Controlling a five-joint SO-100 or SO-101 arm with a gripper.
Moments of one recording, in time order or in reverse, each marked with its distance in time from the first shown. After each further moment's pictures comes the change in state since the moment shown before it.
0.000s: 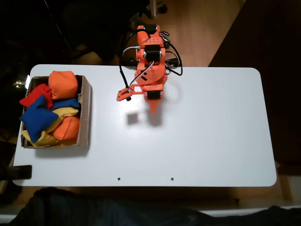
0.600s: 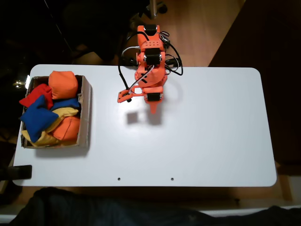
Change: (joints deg) arm 0.0 0.0 2.7 -0.5 -0.4
